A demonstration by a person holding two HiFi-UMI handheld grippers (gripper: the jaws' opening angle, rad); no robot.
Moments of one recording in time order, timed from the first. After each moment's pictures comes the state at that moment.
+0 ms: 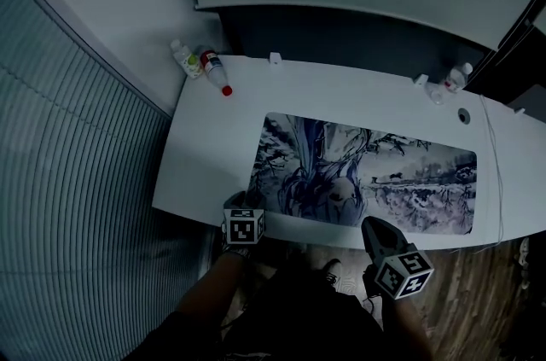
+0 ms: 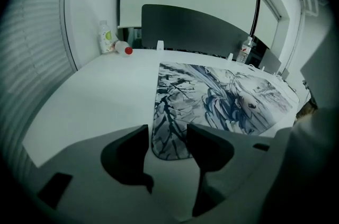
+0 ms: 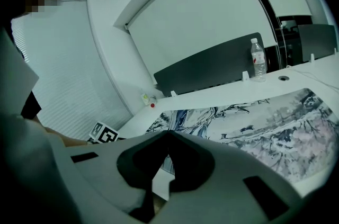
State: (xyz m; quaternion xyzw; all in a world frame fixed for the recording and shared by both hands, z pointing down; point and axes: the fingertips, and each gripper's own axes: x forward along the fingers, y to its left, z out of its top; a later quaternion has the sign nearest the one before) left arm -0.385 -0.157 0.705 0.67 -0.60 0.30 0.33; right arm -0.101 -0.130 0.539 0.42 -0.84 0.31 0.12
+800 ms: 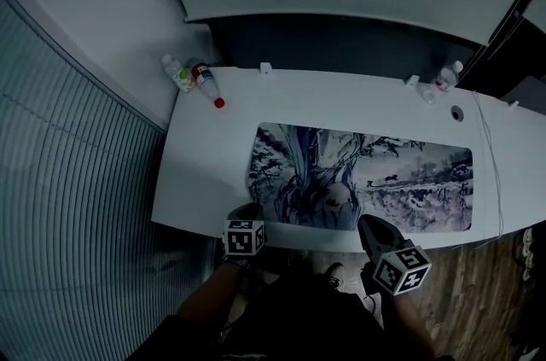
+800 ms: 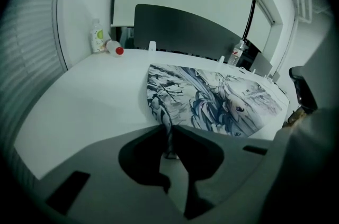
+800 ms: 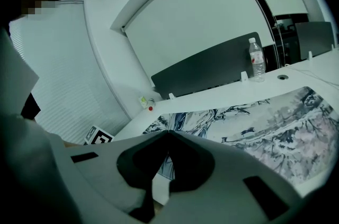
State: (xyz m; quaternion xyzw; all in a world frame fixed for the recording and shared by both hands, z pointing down) left arm -0.365 -0.157 0.692 0.69 -0.56 0.29 0.34; right arm -0.100 -0.148 0.535 0.44 -0.84 0.31 0.10
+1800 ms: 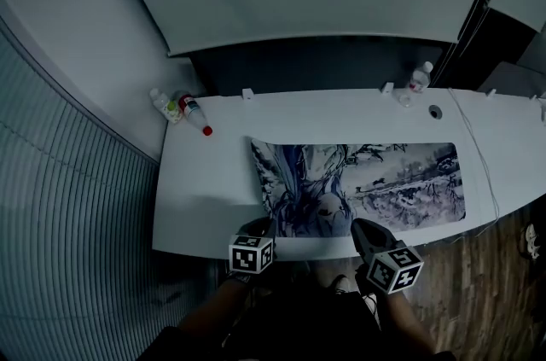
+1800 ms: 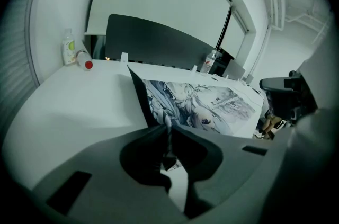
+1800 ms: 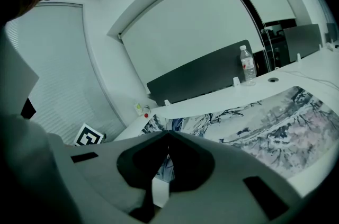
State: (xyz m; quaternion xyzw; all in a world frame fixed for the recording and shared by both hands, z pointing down) left arm -0.304 -0.163 0.645 0.78 -0.47 0.25 0.31; right arm -0.103 -0.138 0.528 0.48 -0.82 0.31 0.06
